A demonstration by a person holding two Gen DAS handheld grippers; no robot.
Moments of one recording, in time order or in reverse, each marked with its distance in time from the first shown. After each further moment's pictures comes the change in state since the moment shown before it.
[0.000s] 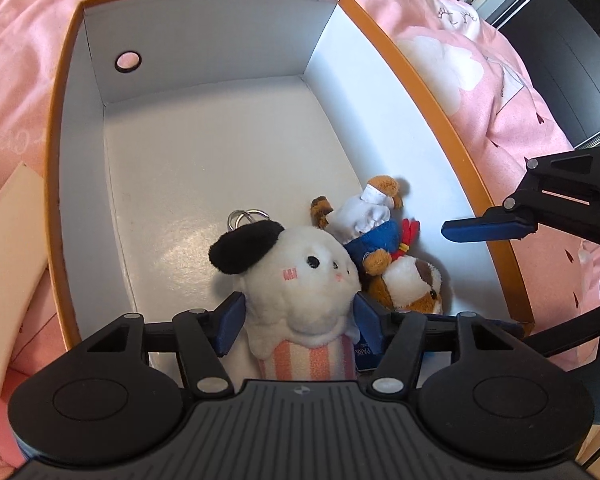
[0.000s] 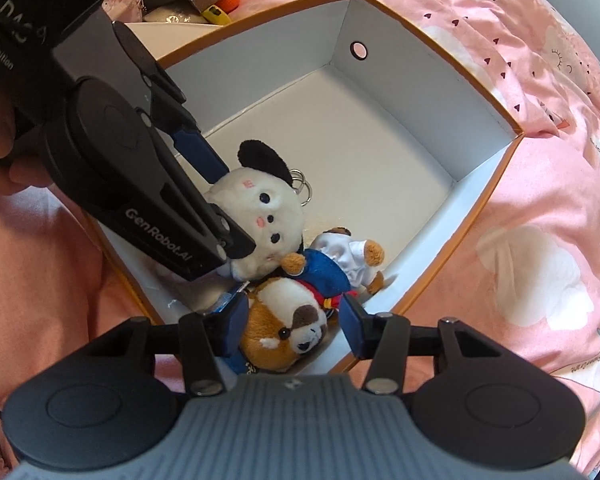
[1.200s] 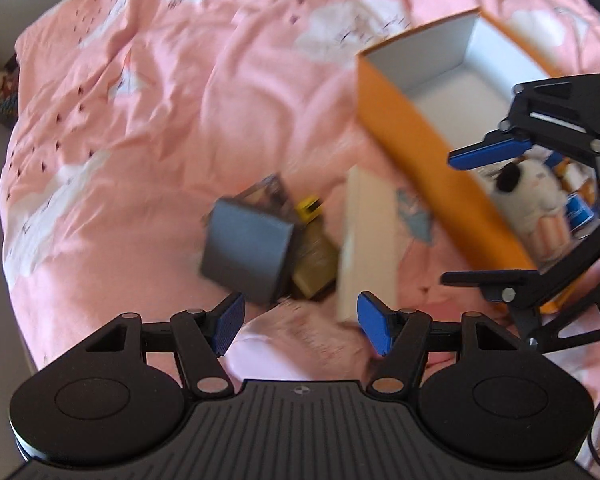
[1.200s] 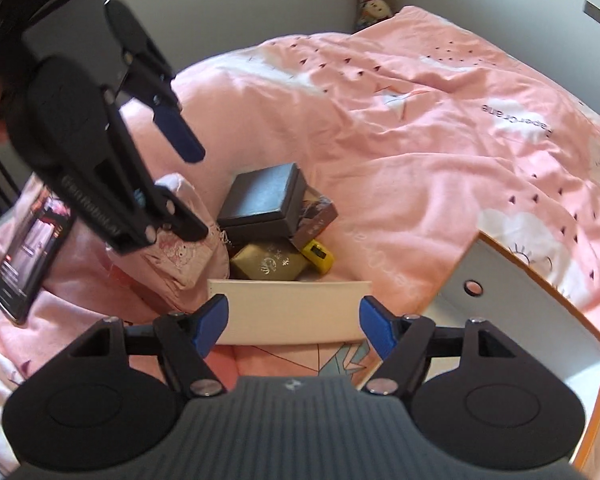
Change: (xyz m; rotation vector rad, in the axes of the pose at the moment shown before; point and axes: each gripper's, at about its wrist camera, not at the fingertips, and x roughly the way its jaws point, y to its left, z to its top) left arm -0.144 0.132 0.014 0.272 0.133 0.430; right arm -0.014 0.090 0.152 0.048 -0.388 0.118
